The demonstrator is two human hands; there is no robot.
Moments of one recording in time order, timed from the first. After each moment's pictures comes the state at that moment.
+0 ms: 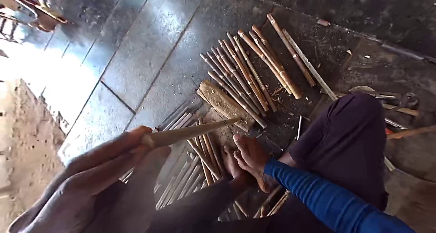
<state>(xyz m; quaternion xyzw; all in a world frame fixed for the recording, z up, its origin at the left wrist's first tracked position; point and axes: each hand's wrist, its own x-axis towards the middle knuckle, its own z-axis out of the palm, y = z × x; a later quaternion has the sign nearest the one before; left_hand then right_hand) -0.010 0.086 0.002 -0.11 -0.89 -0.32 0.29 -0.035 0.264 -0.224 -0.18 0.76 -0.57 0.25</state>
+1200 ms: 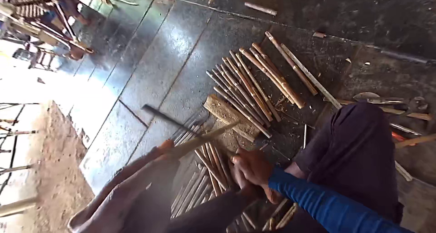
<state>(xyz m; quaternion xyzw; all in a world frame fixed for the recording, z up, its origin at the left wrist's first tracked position) -0.017 0.086 -0.001 -0.11 -0.92 -0.27 0.25 -0.053 0.263 -0.226 -0.21 0.76 -0.54 0.27</state>
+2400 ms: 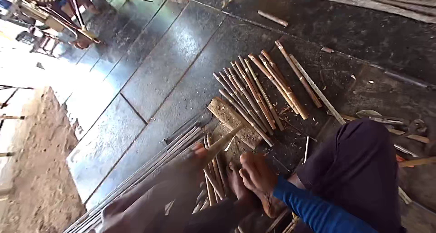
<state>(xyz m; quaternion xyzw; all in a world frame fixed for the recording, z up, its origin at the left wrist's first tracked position) -0.022 0.089 0.003 -0.16 -0.90 -0.36 0.18 -0.060 0.262 -0.233 -0.20 0.75 -0.58 0.22</state>
